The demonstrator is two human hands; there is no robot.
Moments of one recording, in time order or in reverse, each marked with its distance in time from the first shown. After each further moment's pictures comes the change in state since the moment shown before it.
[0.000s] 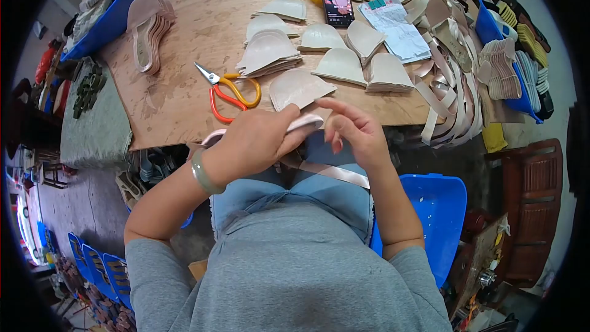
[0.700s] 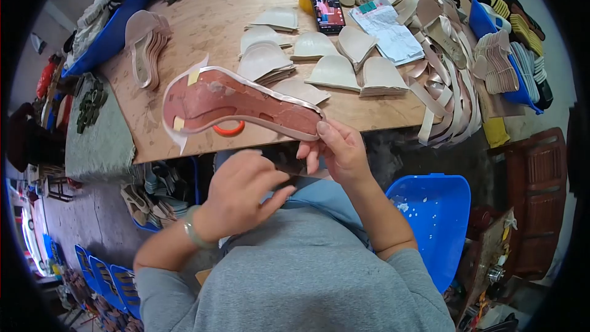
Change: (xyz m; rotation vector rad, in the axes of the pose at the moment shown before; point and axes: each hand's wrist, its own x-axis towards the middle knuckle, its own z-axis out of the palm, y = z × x) left_hand -0.057 0.014 0.009 0.361 0.205 0.305; right_hand -0.002 0.005 0.023 0.420 0.026 0.024
